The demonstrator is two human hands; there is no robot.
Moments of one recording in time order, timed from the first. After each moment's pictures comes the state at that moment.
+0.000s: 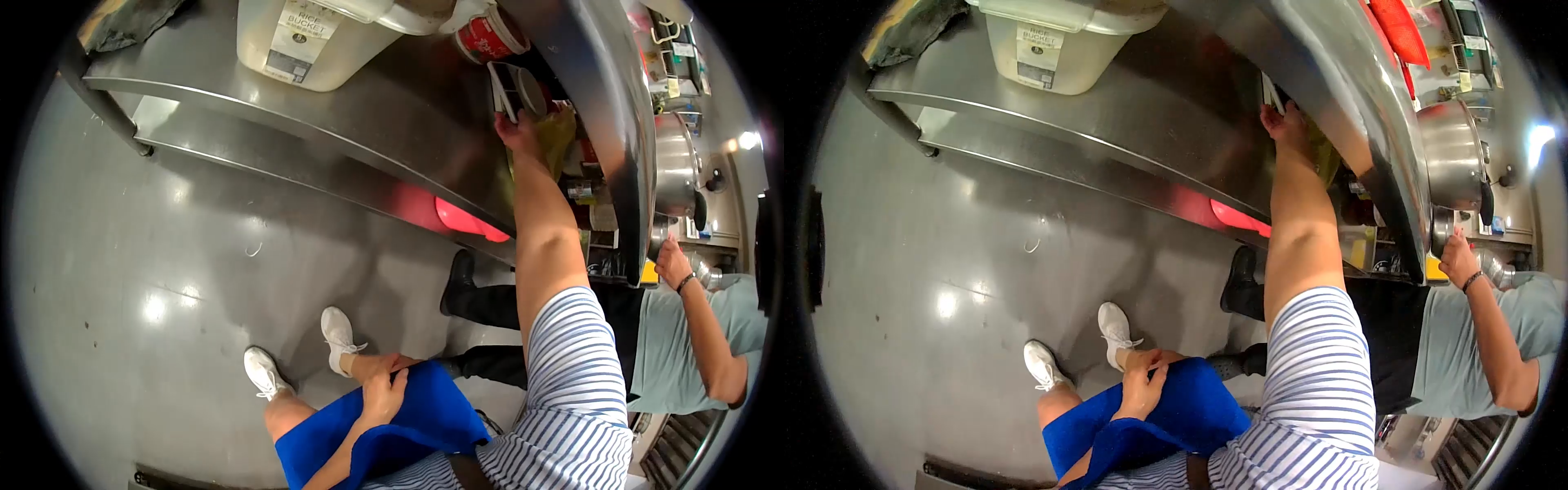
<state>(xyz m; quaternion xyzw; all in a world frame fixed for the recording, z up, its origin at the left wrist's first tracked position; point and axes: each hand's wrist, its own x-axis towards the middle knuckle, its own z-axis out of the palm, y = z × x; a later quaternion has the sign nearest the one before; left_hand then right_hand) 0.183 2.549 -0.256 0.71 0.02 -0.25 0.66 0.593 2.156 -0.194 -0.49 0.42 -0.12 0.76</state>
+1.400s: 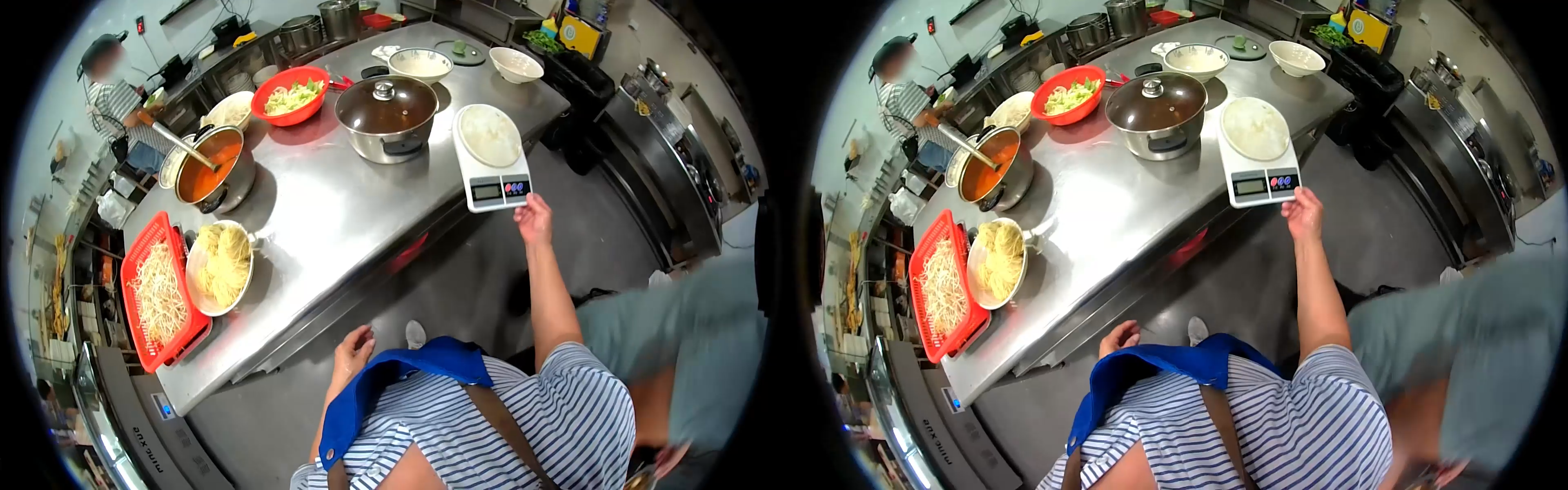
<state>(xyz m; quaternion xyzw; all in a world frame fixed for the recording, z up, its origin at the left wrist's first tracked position) 0.370 2.544 0.084 0.71 -0.26 -0.41 0.51 0.136 2.147 0.125 -0.32 0.31 -0.53 0.72</state>
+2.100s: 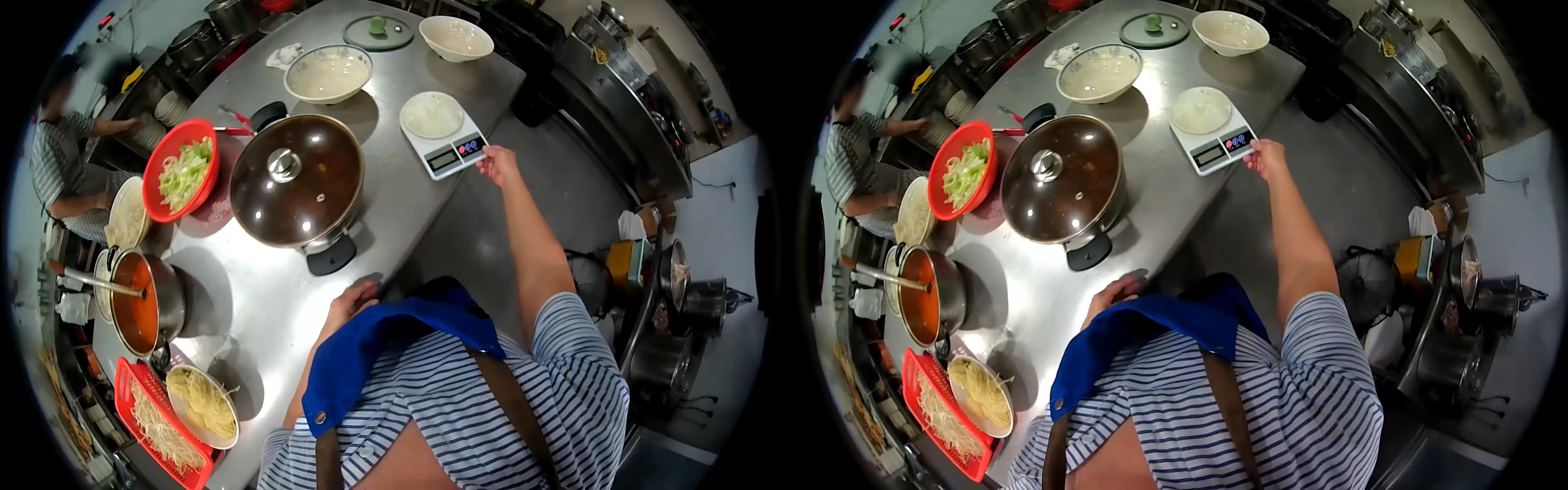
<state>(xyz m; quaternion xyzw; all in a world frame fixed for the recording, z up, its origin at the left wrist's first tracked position) 0.440 2.250 0.129 0.57 -0.38 -0.60 0.42 0.148 1.899 0.095 -0.33 0.56 -0.41 0.64</state>
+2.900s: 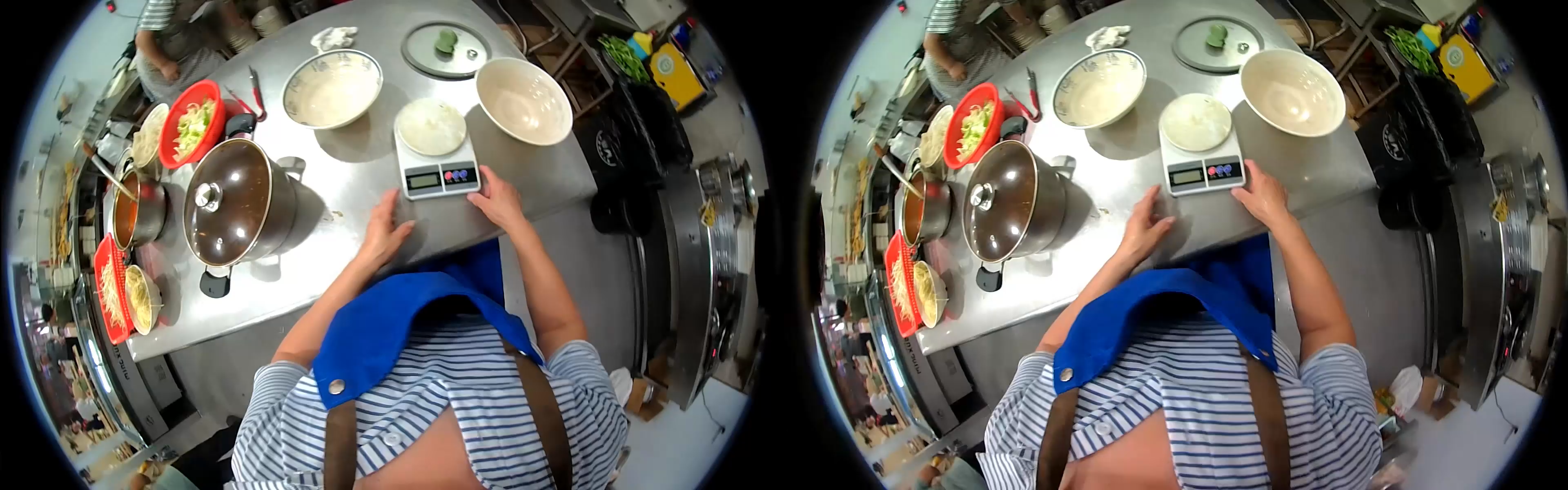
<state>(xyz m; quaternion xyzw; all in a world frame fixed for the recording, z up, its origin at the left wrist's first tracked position) 0.271 1.914 0.101 0.77 -0.38 -0.25 0.44 0.126 1.699 0.132 -0.88 0.35 -0.04 0.33</state>
